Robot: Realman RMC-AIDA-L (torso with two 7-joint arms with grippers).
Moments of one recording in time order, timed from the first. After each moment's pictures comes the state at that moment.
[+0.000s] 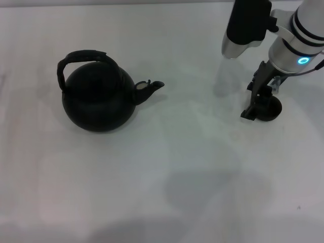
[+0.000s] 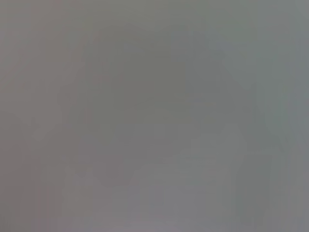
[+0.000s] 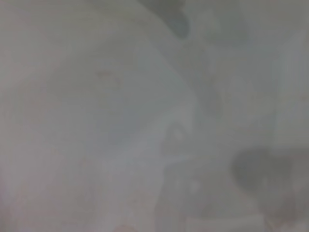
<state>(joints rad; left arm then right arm) -0.36 -2.08 0.82 0.01 0.43 1.24 -0.23 0.89 2.02 -1.56 -0.82 -2.62 -1.35 2.25</state>
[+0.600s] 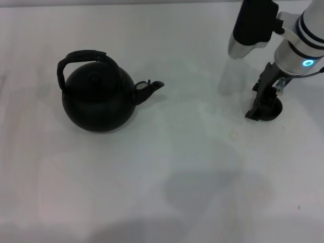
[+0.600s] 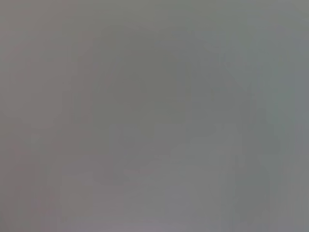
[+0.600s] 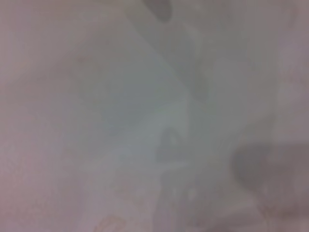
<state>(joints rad) -0.36 -2.08 0.82 0.01 0.43 1.24 -0.23 0.88 2.01 -1.55 -0.77 -2.63 -1.31 2.25</state>
